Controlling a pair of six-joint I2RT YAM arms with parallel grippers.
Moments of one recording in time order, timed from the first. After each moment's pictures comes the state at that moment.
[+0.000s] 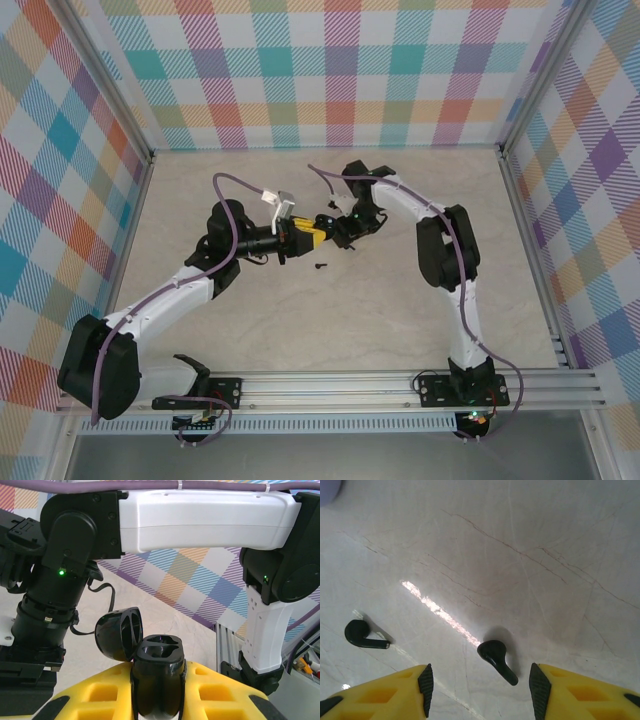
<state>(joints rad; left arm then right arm) -0.47 1.25 0.77 0.36 0.84 -0.33 0.49 2.25 1.87 -1.08 -0.28 -0.16</state>
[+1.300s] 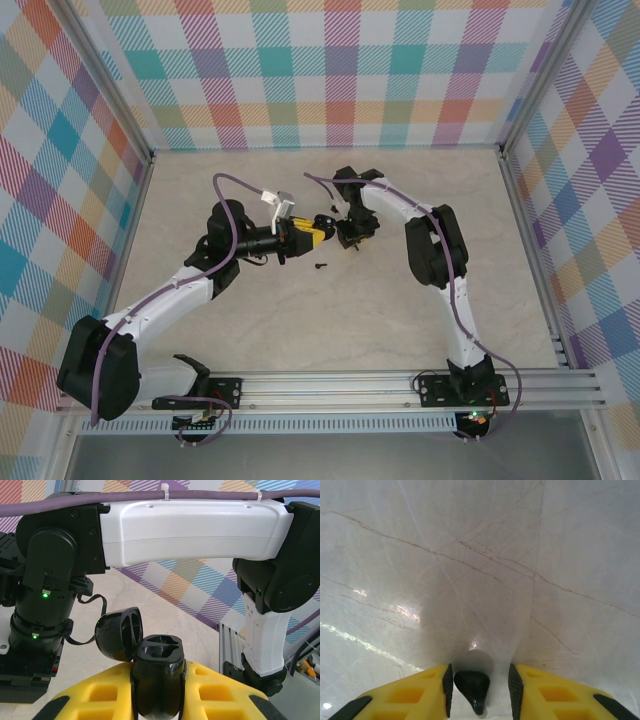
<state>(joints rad) -0.47 1.25 0.77 0.34 0.83 -0.33 0.52 2.33 1.93 -1.12 -0.05 -0.01</state>
